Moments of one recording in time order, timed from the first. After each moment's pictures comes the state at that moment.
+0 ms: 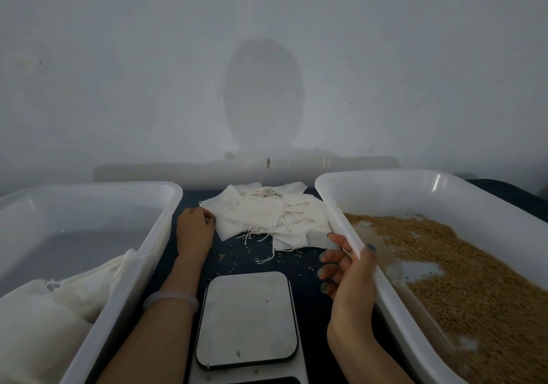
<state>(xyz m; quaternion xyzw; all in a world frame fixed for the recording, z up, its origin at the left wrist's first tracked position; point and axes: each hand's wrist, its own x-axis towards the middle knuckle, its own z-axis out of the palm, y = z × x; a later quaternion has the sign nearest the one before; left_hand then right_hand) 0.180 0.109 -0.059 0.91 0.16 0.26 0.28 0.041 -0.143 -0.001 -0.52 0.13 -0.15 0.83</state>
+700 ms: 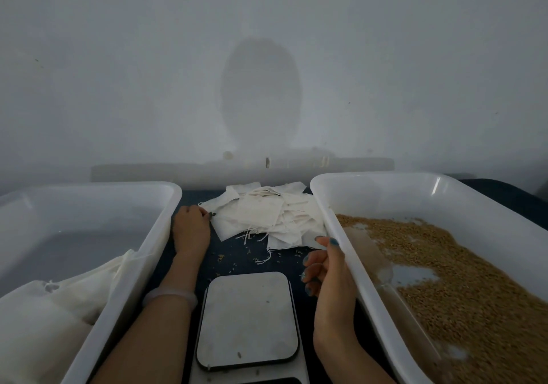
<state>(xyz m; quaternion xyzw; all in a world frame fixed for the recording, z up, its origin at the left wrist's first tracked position) 0.186 0.114 -0.060 0.91 0.18 0.27 0.26 0.036 -0.124 -0.006 -0.54 0.10 -0.15 0.82</state>
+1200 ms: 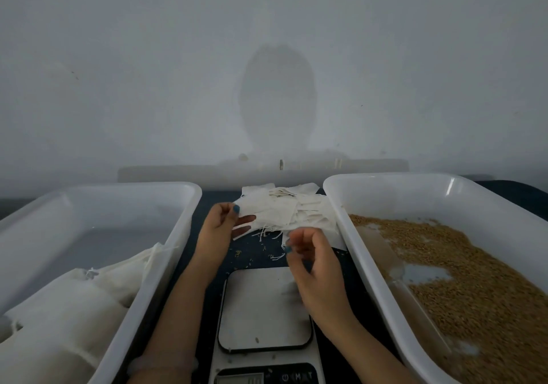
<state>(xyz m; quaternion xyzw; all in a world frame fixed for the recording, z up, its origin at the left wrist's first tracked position) 0.102 0.067 -0.010 0.66 0.02 0.19 0.73 0.039 -0.119 -0.013 -0.76 -0.16 -0.16 0.60</state>
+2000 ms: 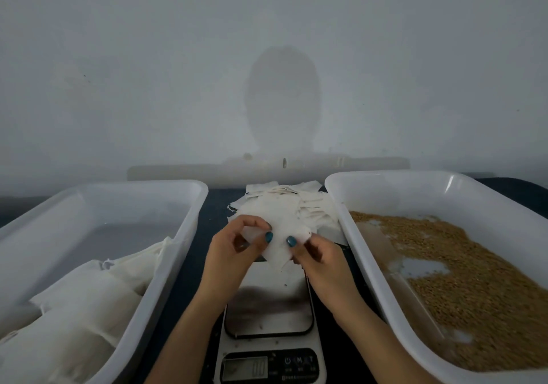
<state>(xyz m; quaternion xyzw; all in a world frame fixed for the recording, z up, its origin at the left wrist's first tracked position) 0.023 0.036 0.005 0.74 -0.06 0.21 0.64 0.042 -0.129 -0.009 -0.72 -0.17 -0.06 0.67</state>
